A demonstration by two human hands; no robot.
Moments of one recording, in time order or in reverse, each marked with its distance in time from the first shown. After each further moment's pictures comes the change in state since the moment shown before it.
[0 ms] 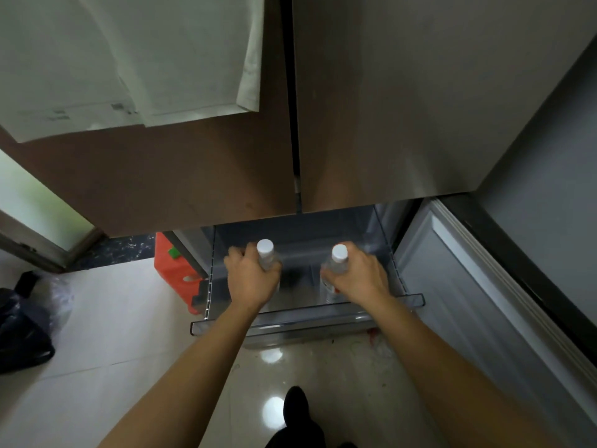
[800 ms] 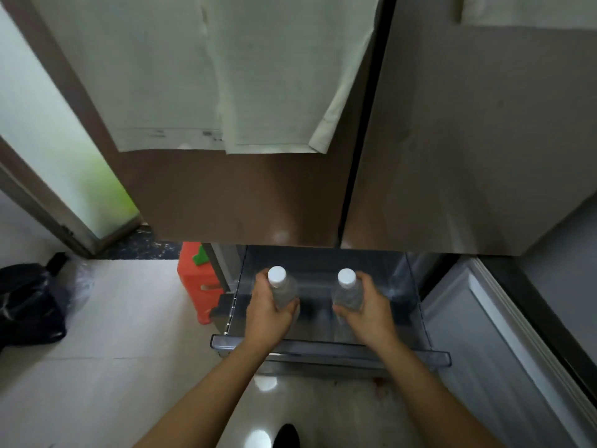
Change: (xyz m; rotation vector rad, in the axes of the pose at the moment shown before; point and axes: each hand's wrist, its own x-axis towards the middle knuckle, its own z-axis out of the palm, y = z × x) left_hand -0.023 -0.022 -0.010 -0.399 0.047 -0.042; right_hand 0.010 -0.010 0.026 0.322 -0.039 -0.127
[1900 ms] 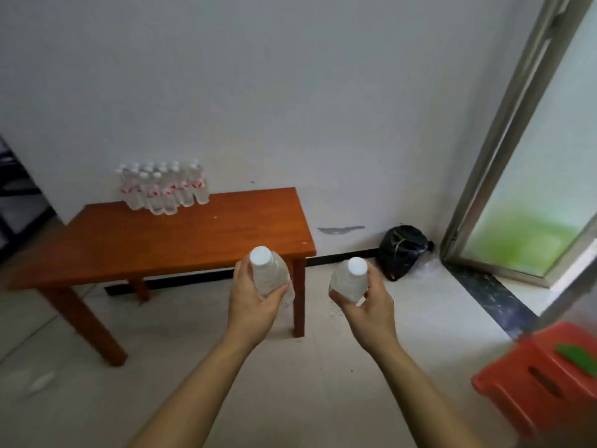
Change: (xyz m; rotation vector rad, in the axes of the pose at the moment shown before) left_hand -0.616 -0.093 -0.411 0.028 1.399 -0.382; right_hand -0.553 -0.229 0.294 0.313 -1.003 -1.002
